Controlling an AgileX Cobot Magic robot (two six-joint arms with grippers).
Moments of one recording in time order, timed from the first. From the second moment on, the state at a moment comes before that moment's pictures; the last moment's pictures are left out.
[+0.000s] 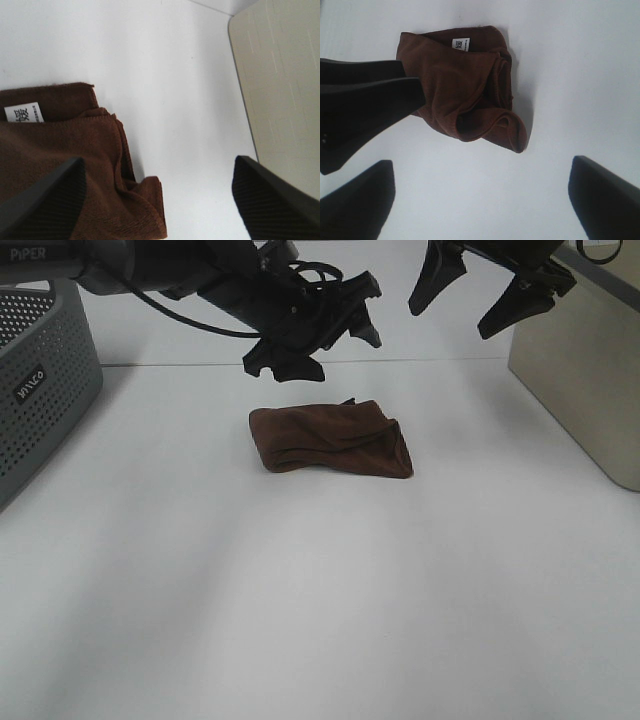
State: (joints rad) left arm -0.50 2.32 -1.94 -0.57 0.50 -0.25; right arm 0.13 2.12 -1.99 0.42 1.22 -0.14
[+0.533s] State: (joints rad) left arm -0.31 2.20 -1.94 -0.35 0.59 -0.25; right arm 0.17 2.27 -1.99 0.90 1.22 -0.36
